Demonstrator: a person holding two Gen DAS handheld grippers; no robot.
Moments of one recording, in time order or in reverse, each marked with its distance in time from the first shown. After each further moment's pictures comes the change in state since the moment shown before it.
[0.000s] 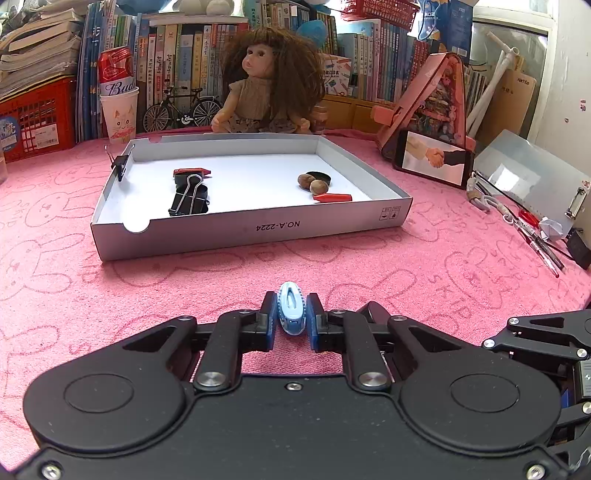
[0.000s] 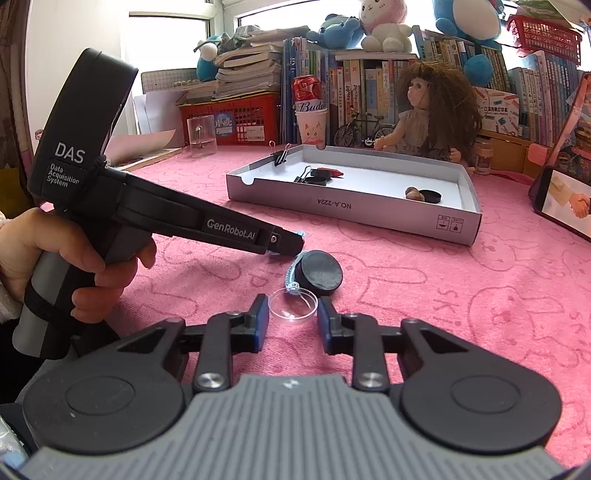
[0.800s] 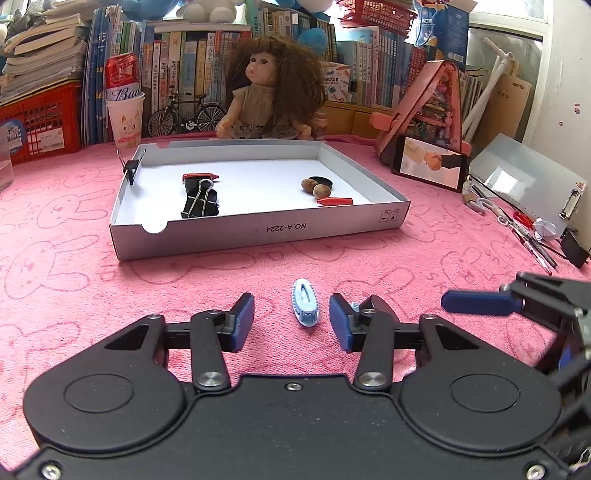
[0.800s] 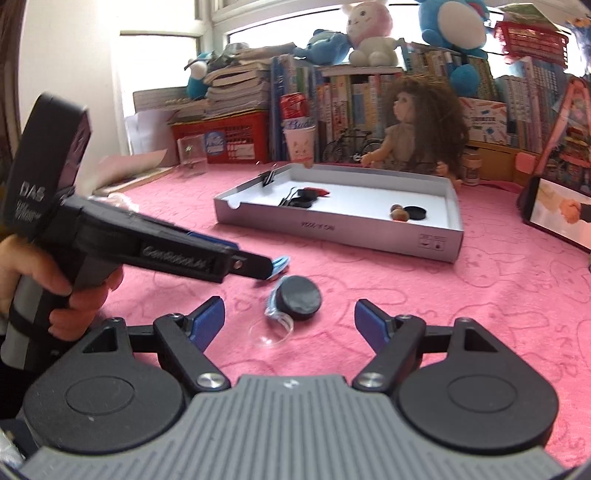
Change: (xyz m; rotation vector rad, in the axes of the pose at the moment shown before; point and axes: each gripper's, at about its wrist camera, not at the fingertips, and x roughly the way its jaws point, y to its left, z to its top) left arm -0.017 0.009 -0.003 -0.003 -0.011 -0.008; right arm -0.005 -0.009 0.008 0.010 -0.040 -0.014
